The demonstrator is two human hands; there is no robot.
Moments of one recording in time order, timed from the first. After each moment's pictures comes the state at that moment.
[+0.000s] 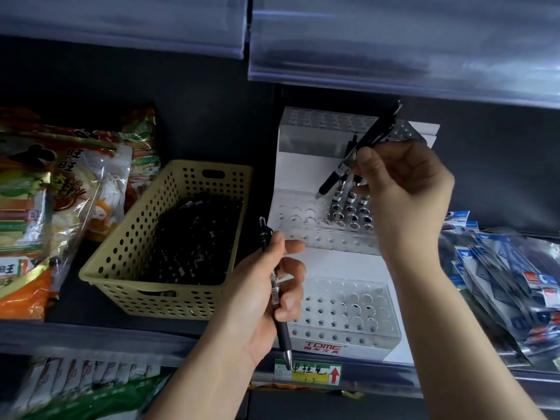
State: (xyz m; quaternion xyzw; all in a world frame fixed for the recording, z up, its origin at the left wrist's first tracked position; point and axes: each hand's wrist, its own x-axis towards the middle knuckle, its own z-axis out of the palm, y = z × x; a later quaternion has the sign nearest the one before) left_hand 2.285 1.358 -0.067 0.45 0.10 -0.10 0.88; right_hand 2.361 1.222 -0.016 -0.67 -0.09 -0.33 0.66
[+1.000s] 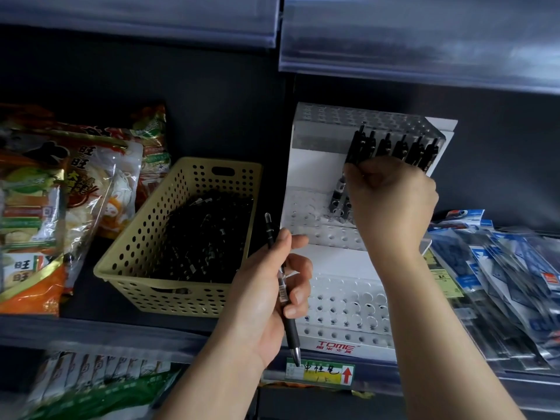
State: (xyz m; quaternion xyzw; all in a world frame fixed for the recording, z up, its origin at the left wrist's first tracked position) left_hand 2.283 1.365 -0.067 0.45 0.10 -0.07 0.88; right_hand 2.370 1.243 -0.026 -0.85 0.01 -0.40 0.34
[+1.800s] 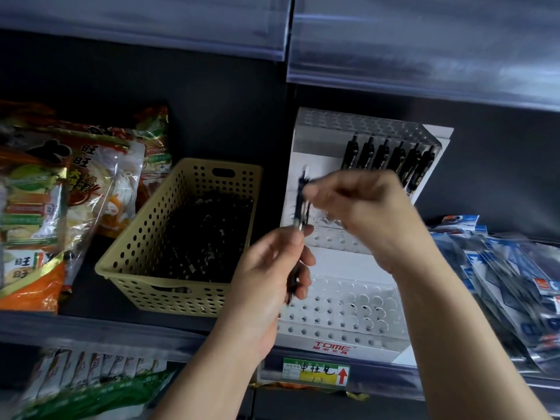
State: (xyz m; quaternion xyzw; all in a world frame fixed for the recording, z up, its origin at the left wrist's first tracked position) left_hand 2.283 1.363 -0.064 0.54 0.03 0.03 0.84; right_hand 2.344 1.244 -0.003 -0.78 -0.18 -0.04 0.60
